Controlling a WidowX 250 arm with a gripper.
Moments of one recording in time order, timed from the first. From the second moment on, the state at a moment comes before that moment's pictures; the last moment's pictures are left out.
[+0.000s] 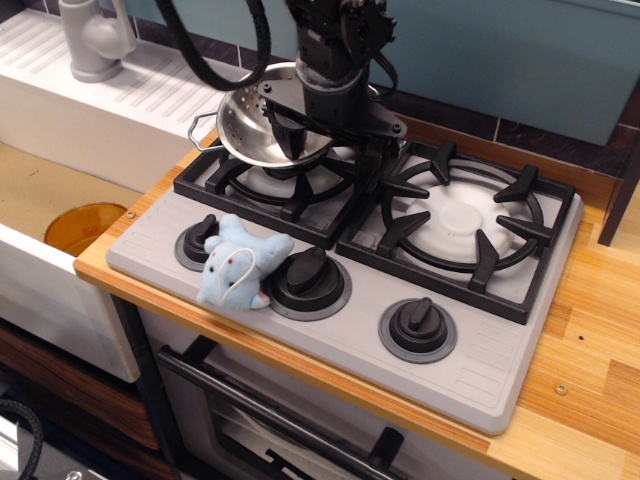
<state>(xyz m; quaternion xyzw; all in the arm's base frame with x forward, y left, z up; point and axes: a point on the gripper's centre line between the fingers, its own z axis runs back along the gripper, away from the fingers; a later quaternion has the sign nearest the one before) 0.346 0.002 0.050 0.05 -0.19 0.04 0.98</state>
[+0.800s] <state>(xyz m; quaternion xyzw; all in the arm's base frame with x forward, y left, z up) 0.342 -0.011 0.061 0.07 -0.15 0.05 0.98</state>
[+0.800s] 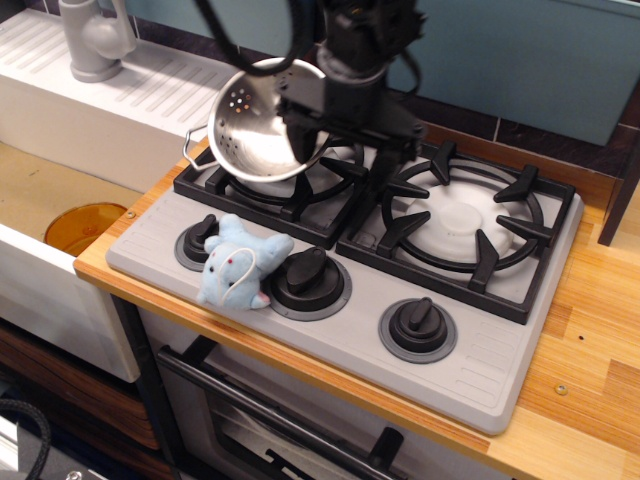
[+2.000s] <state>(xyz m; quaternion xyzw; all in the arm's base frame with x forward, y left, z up) 0.297 -0.004 0.132 0.11 -0.09 0.05 0.99</state>
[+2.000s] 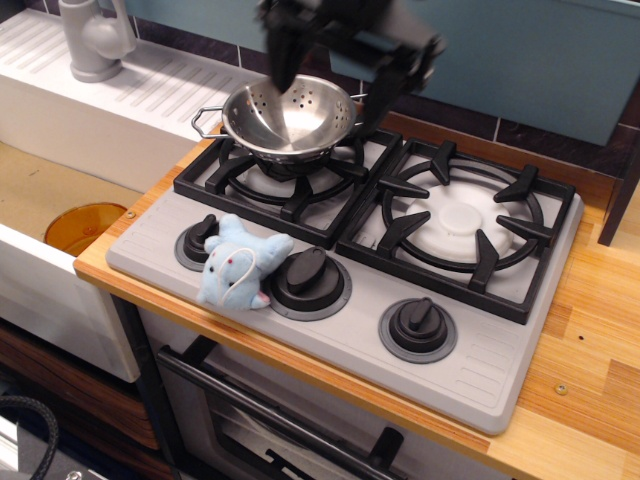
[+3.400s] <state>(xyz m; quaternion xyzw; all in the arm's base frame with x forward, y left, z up) 0.243 0.005 0.071 0.08 -0.13 0.05 0.99</state>
